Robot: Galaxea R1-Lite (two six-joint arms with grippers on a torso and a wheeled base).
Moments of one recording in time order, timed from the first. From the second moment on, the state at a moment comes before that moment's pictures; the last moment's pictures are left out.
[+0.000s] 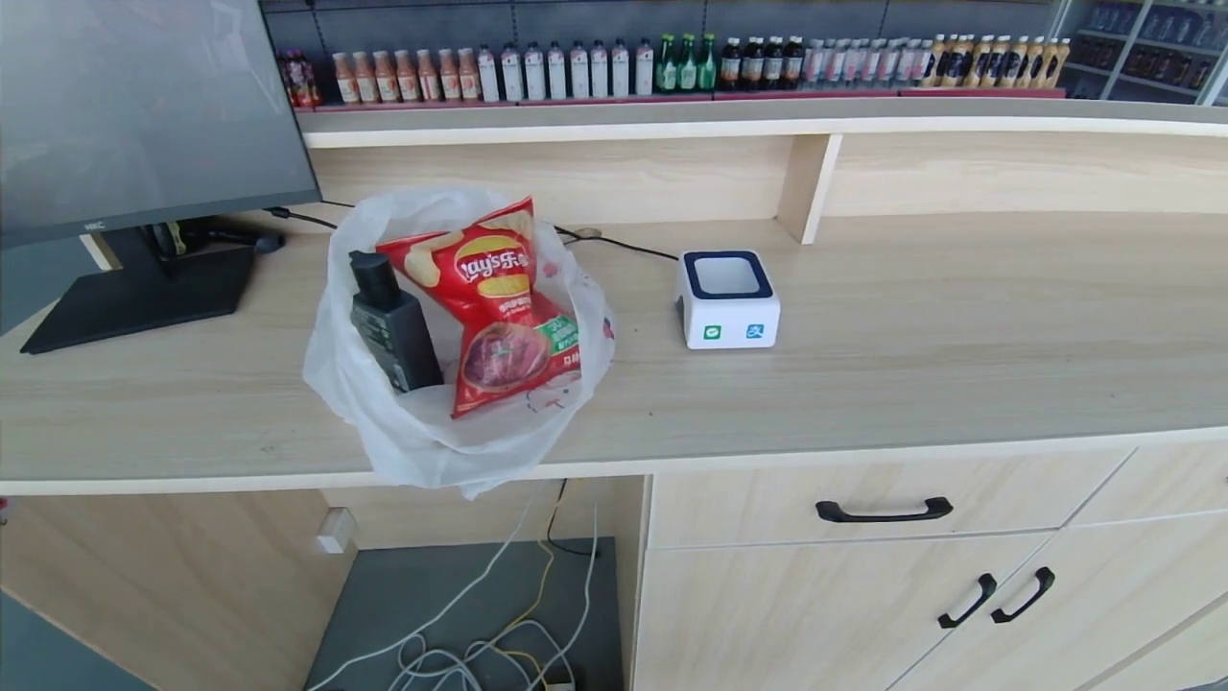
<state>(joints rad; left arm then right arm) 0.00 0.00 0.00 0.00 0.00 0.00 0.00 0.00 0.00 -0.01 -0.07 0.02</state>
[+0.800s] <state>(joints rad) 0.00 0.00 0.00 0.00 0.00 0.00 0.00 0.00 0.00 -0.01 -0.07 0.02</state>
